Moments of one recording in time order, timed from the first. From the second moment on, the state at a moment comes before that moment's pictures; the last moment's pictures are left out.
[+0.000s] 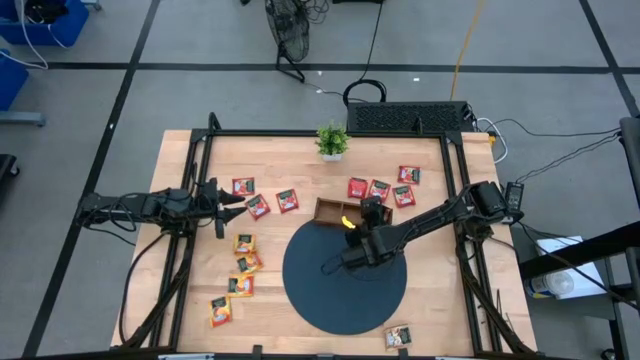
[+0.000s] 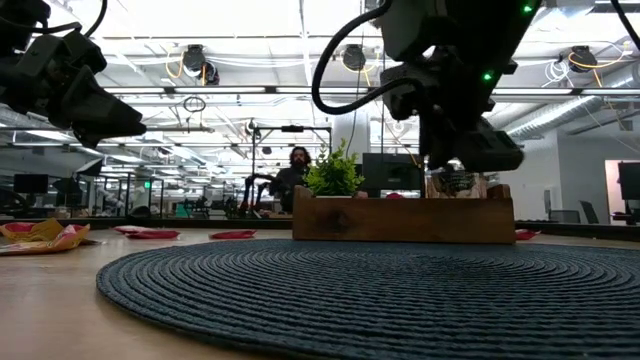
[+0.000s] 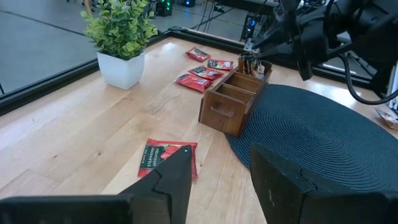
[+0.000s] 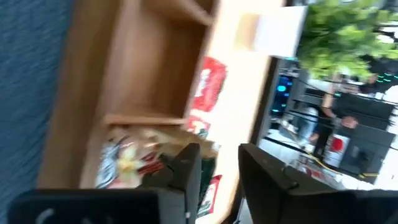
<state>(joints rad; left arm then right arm) -0.07 0.03 0.12 -0.34 -0.29 -0.27 0.31 1.90 1.30 -1.17 0.91 0.17</state>
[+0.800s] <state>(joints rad) -0.07 0.03 0.12 -0.34 -0.29 -0.27 0.27 1.75 1.13 -1.00 0.52 0.29</state>
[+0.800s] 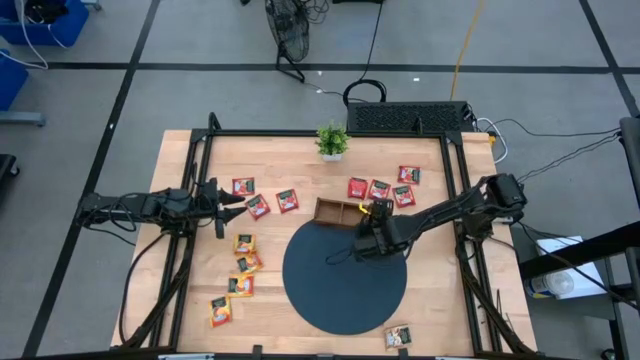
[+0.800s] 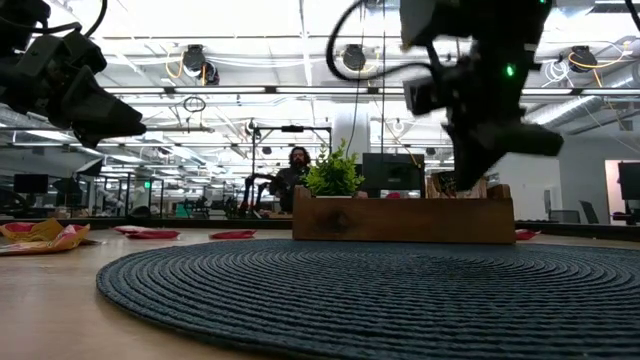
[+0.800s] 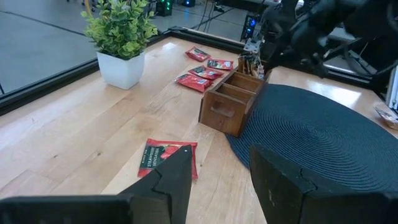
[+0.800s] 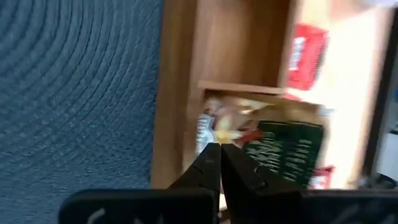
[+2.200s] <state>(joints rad) -0.07 0.03 0.12 -0.34 -0.29 -0.27 0.31 1.66 0.95 -0.77 0.67 0.30</state>
